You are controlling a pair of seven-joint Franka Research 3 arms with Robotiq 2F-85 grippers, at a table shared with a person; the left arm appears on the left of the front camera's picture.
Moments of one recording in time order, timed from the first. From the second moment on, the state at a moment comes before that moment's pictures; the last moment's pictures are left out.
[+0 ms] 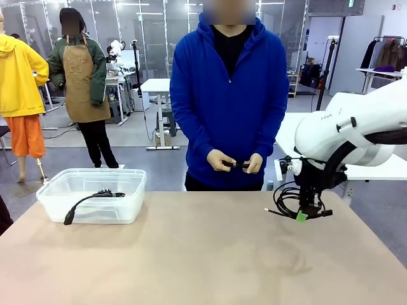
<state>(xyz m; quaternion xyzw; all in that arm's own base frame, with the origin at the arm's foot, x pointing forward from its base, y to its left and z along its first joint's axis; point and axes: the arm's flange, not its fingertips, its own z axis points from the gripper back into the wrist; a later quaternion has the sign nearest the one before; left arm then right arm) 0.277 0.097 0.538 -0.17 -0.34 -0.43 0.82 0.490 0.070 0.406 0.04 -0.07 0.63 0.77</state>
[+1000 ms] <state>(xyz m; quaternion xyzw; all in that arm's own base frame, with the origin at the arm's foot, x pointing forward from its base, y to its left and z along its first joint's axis) 0.277 0.097 0.538 -0.17 -0.34 -0.43 0.82 0.432 0.288 0.417 0.06 -0.09 0.74 0.66</state>
